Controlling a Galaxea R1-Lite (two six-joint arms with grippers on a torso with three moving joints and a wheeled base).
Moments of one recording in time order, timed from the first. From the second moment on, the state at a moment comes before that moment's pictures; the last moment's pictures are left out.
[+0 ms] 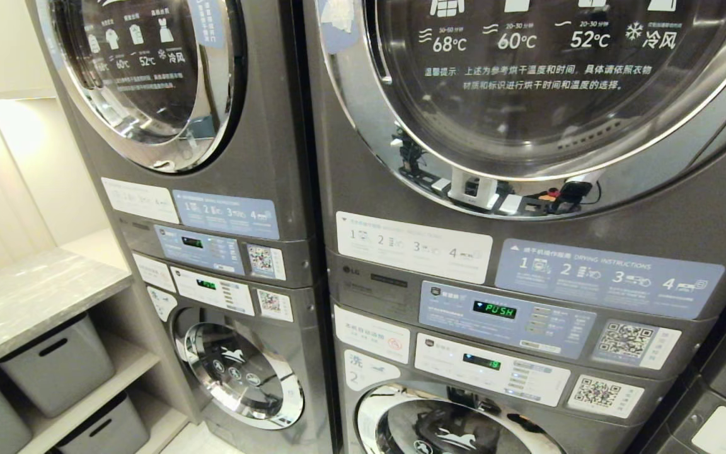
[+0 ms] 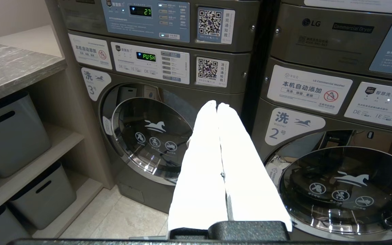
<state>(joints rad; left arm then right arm) 0.00 0.00 0.00 0.00 0.00 0.00 0.24 1.07 -1.19 0.05 0.46 -0.05</state>
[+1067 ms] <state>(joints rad) 0.00 0.00 0.00 0.00 0.00 0.00 0.72 2.01 -1.96 -0.40 -0.04 -0.10</state>
